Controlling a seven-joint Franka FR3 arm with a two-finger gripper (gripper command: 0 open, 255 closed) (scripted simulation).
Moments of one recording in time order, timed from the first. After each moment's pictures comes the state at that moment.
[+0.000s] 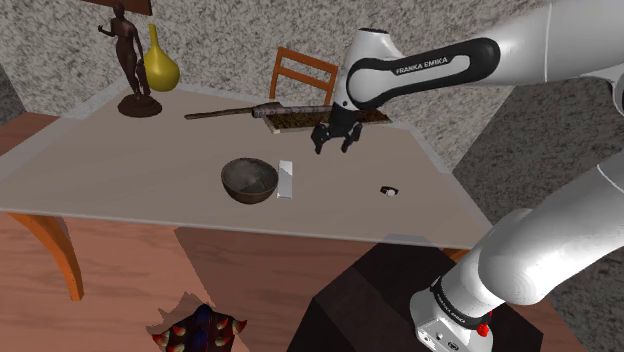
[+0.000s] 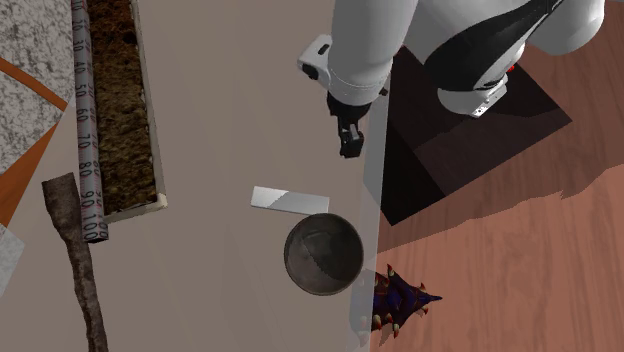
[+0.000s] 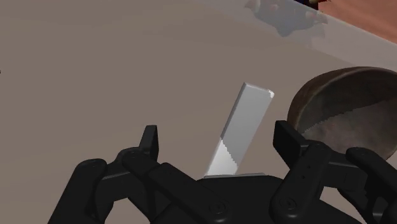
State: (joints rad) arm 0.01 -0.14 0.05 -2.29 0.00 2.18 0.39
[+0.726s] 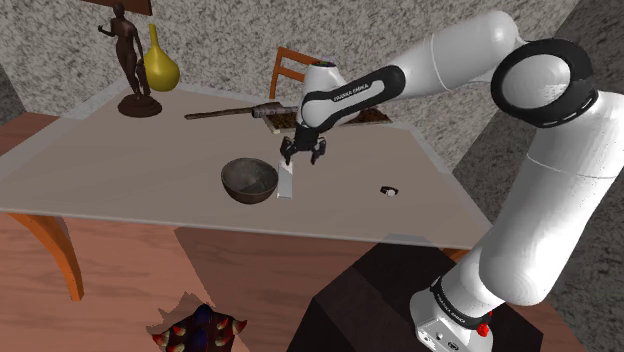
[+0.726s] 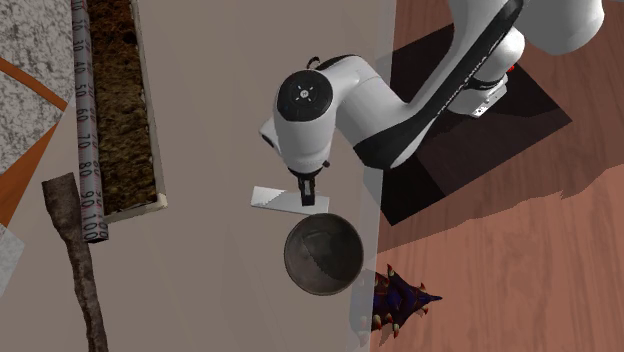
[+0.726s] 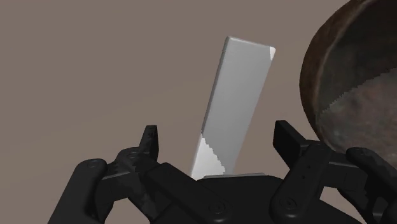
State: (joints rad) arm 0.03 0.29 0.06 -2.03 -0.05 2.33 0.54
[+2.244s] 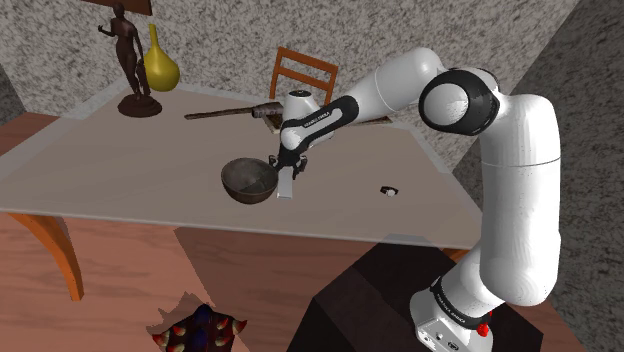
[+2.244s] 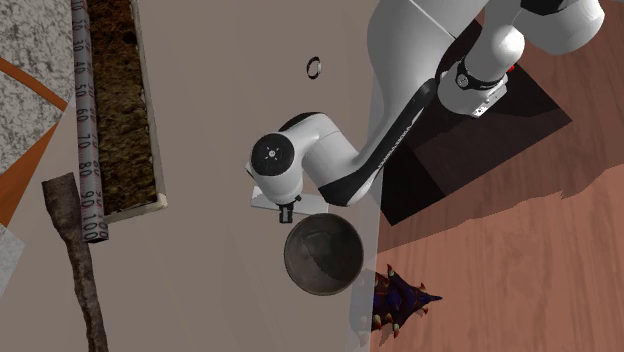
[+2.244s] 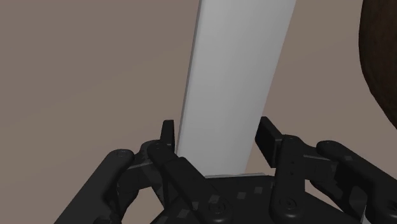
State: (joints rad) arm 0.05 0.63 0.04 -1.80 -0.06 2.42 0.60
